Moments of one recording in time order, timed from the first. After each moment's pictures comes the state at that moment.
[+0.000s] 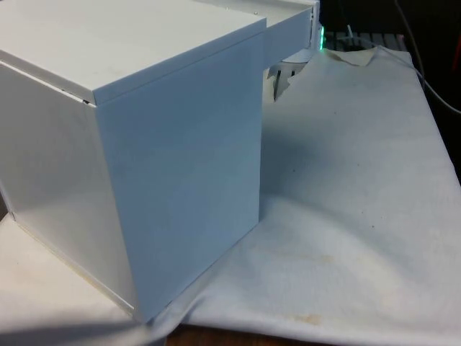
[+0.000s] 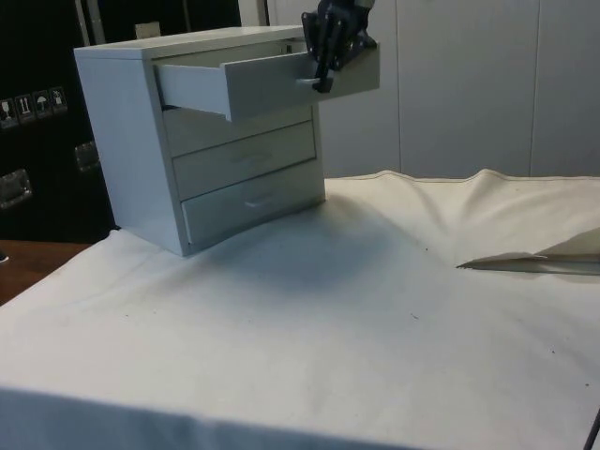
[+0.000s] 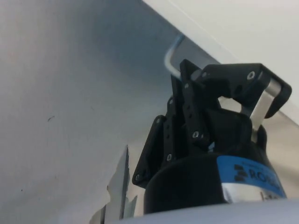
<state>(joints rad) 0.32 -0.46 -0.52 -2.65 -0.36 2.63 -1.02</state>
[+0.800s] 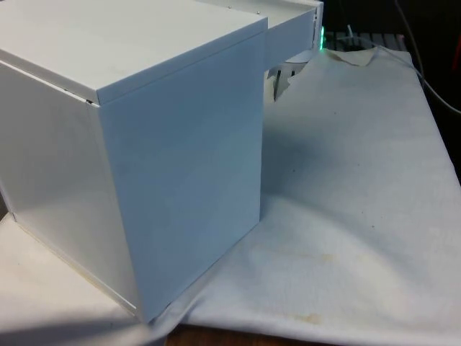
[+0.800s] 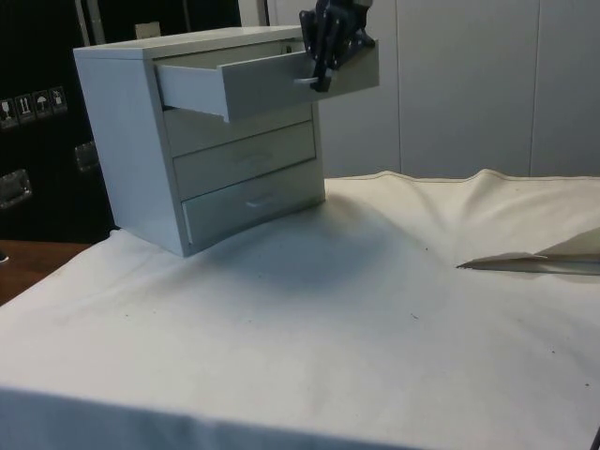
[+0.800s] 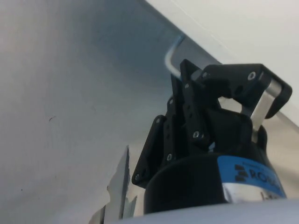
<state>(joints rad) 0.33 -0.47 -0.51 -2.65 -0.36 2.63 -1.01</state>
